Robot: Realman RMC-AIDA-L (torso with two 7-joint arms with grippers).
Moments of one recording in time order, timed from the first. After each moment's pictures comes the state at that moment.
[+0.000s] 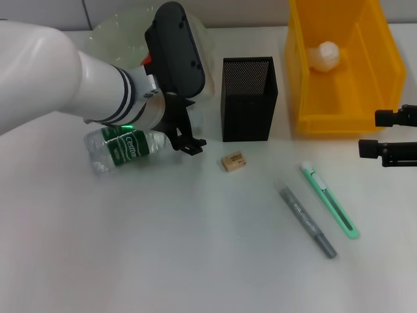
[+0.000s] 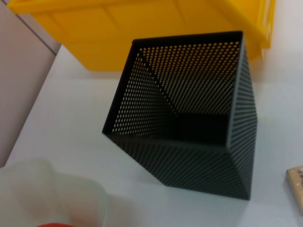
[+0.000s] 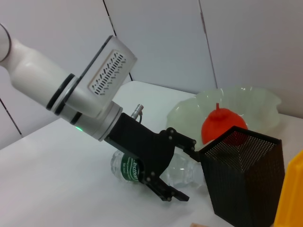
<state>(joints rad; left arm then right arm) -0.68 -2.08 1.77 1.05 2.54 0.87 -2.16 0.25 2.08 -0.78 -1.33 -1.95 -1.75 1.87</state>
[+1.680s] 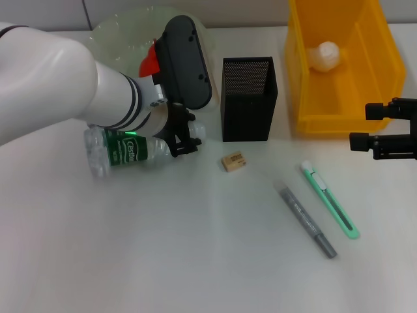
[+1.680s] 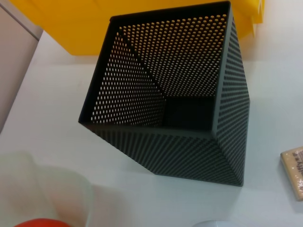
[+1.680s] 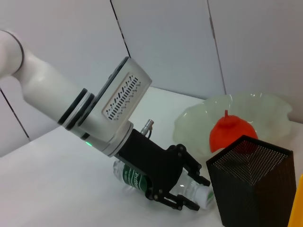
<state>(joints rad) -0.71 -2.08 1.82 1.00 2.56 0.85 -2.18 0.29 2.08 -0.78 -1.31 -1.95 -1.75 1.88</state>
